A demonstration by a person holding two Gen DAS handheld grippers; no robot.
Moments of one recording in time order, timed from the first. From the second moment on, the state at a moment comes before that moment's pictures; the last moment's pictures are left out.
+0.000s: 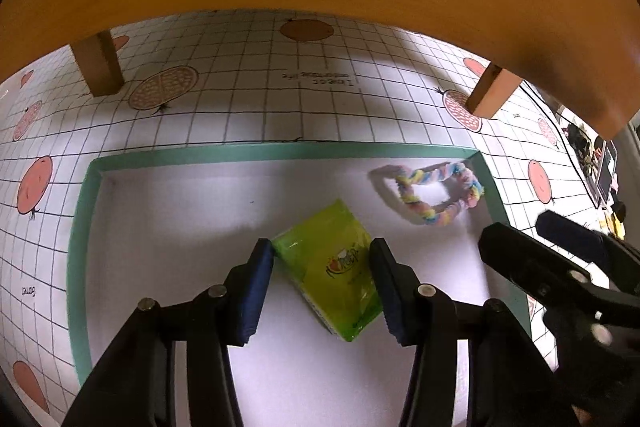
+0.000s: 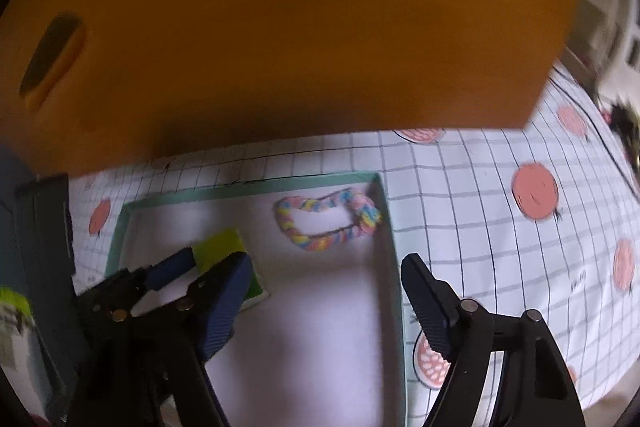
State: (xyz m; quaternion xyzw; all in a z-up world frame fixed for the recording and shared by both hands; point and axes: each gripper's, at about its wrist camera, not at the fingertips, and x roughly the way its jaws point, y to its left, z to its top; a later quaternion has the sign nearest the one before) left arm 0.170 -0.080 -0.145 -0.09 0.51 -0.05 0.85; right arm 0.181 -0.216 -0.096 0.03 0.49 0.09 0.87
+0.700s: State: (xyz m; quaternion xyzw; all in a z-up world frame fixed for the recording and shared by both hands) left arm 0.152 -0.043 -0.145 -0.12 0.52 -0.03 0.85; right arm 0.199 -0.174 -0.137 -0.13 0.49 0.15 0.85
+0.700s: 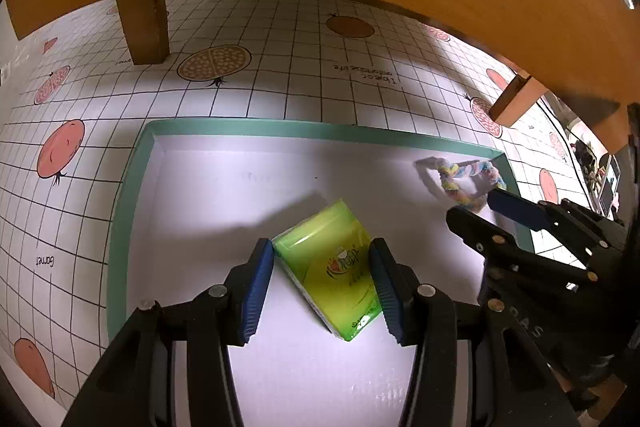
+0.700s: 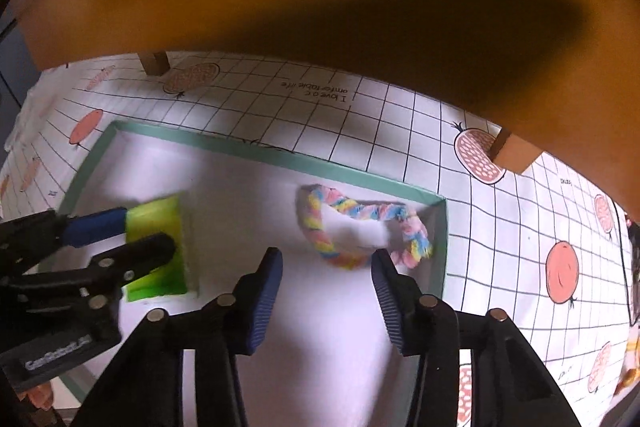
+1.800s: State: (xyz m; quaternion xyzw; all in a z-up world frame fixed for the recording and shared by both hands) left arm 0.151 -0.039 -0.149 -0.13 0.53 -0.03 0.84; right arm 0.216 -0.147 -0.157 -0.12 0.49 0.19 0.85
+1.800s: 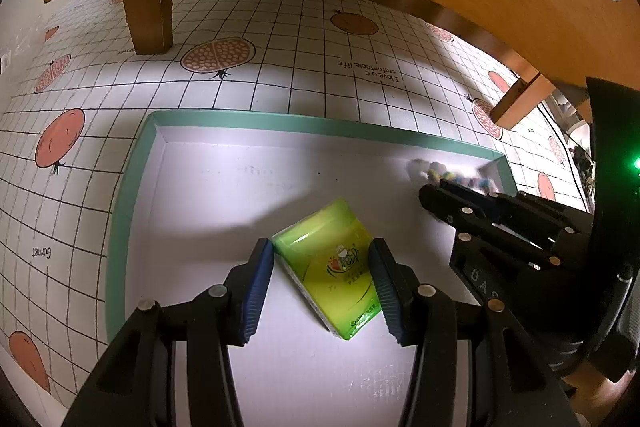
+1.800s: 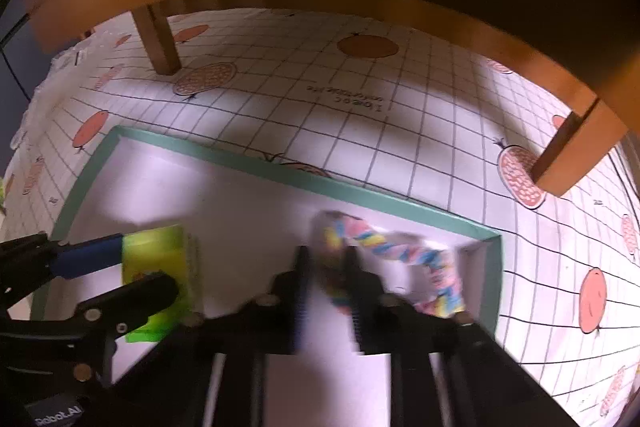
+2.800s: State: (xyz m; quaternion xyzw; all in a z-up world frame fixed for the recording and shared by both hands) left arm 0.151 -0.042 -0.138 -0.12 0.53 -0.04 0.84; right arm 0.183 -0.167 -0.120 0.00 0.50 0.21 0.84
